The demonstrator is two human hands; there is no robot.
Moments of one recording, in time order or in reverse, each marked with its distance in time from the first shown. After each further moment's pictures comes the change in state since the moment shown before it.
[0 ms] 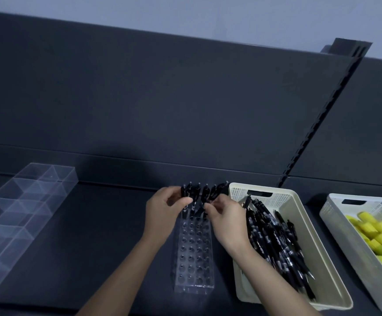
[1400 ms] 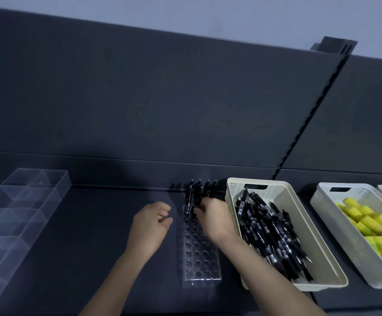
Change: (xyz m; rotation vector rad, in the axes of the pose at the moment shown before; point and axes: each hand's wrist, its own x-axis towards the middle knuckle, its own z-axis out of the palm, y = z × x) left_hand -0.015 -0.028 -0.042 0.445 -0.179 -0.111; right_hand 0.002 -0.005 0.032 -0.348 -0.175 0.039
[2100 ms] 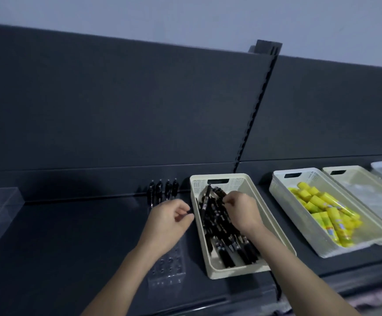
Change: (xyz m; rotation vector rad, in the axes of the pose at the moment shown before) left_hand -0.019 0.089 0.049 -0.131 -0.239 0.260; right_hand -0.024 0.099 -0.091 -0.031 0.169 0.222
